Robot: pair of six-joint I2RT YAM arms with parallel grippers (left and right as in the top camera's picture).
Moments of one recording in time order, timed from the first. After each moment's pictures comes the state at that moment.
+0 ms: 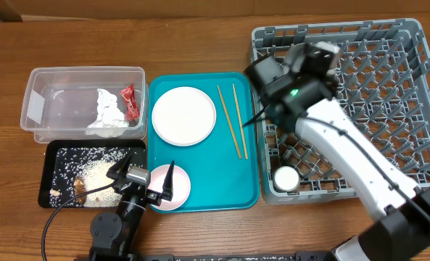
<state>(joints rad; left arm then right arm) -0.12 0.02 0.01 -0.06 0.18 0.04 0.50 1.70 1.55 -1.16 1.13 0.90</state>
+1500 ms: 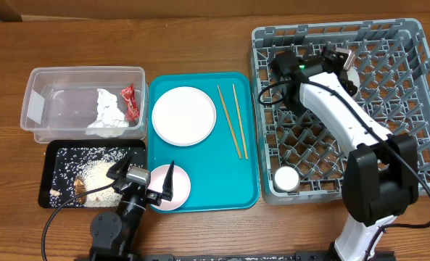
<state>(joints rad) -0.12 0.02 0.01 -0.06 0.18 0.04 0.32 1.95 1.55 -1.23 1.16 0.88</state>
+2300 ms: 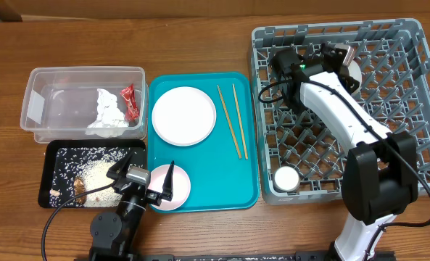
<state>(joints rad) -0.12 0.02 0.01 -0.06 0.18 0.04 0.31 1.96 1.55 -1.18 1.21 0.83</state>
